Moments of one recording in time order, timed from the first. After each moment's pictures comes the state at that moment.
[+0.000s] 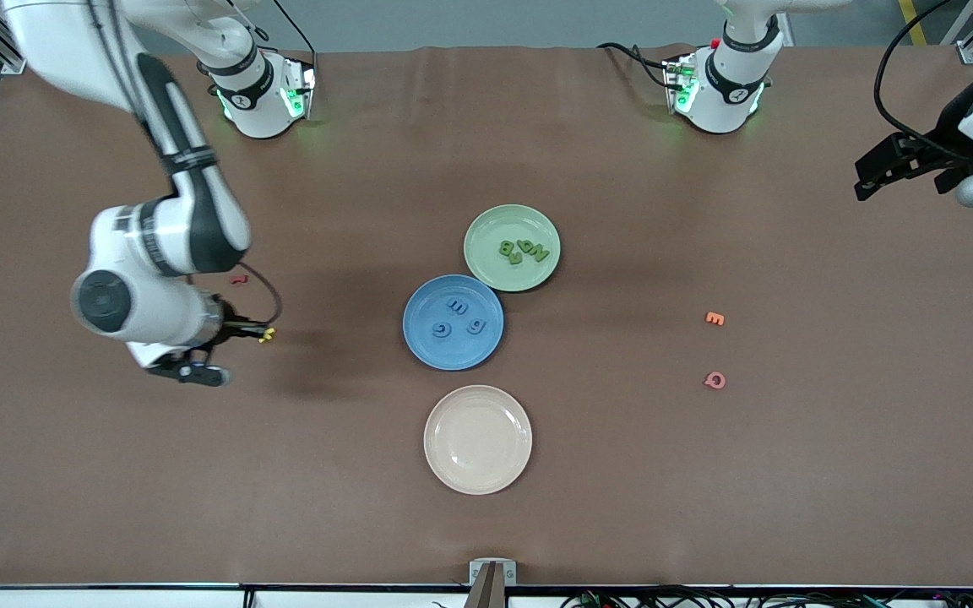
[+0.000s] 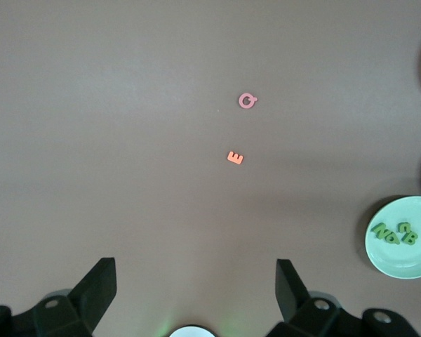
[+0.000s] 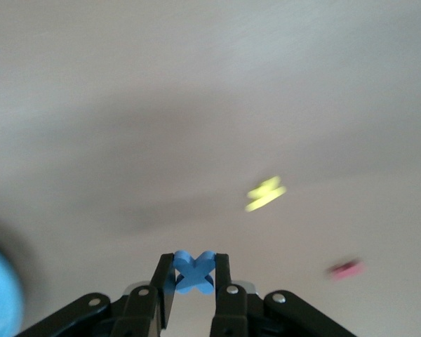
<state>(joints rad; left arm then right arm) -0.03 -0.07 -0.08 -1.59 0.03 1.48 -0.16 0.33 0.40 -0.07 -1.81 0.10 2.02 0.48</state>
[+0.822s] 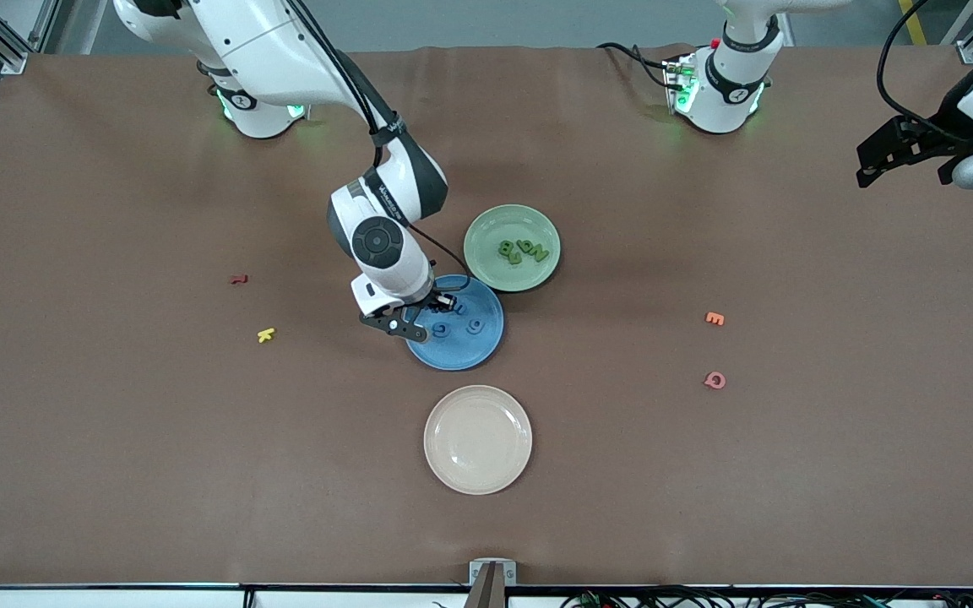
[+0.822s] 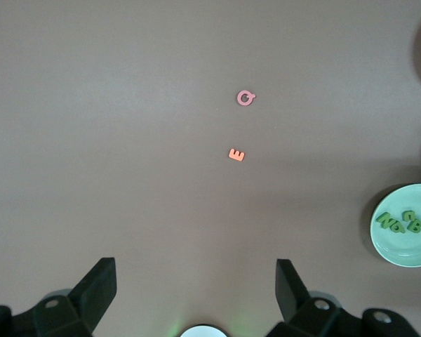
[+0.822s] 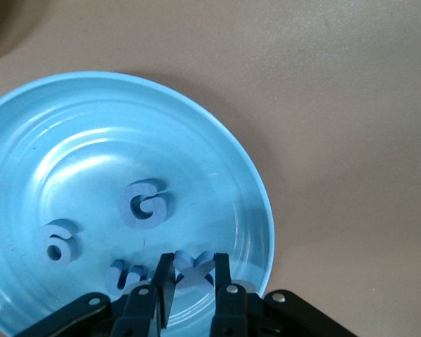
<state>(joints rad) -0.02 -0.10 -0.08 -1.60 0.03 1.48 -0.10 0.71 0.61 -0.07 -1.79 0.22 2.34 0.84</state>
